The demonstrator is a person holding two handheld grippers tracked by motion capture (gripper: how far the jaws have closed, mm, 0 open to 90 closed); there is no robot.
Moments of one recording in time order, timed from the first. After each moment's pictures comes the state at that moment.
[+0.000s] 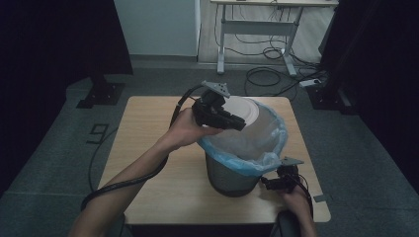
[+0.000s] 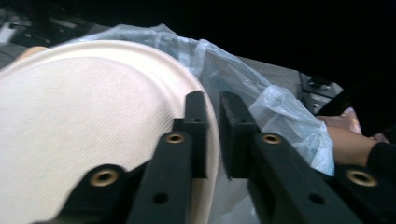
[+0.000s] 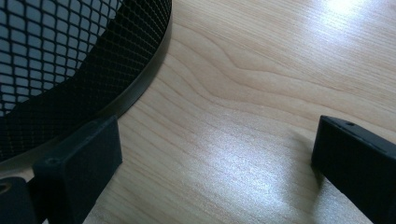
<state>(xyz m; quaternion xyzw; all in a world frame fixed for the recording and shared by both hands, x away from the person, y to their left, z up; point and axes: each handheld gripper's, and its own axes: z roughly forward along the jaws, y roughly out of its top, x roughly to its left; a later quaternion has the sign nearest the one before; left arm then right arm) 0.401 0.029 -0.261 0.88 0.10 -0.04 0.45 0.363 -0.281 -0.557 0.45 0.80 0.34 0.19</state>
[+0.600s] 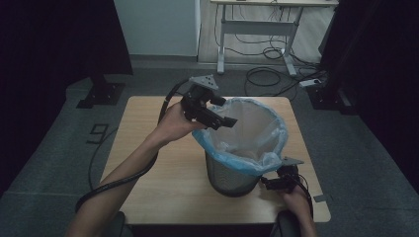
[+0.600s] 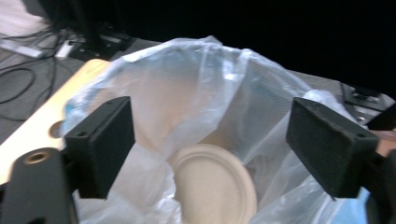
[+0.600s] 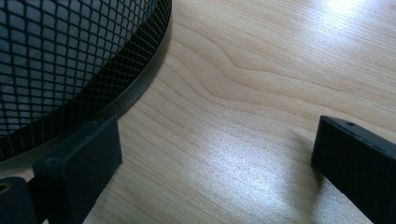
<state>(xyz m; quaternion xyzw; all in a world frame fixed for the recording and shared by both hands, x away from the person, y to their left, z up) 0.408 0.063 -0.249 0.87 0.14 0.05 0.47 0.363 -0.281 -0.557 0.45 0.80 0.34 0.19</state>
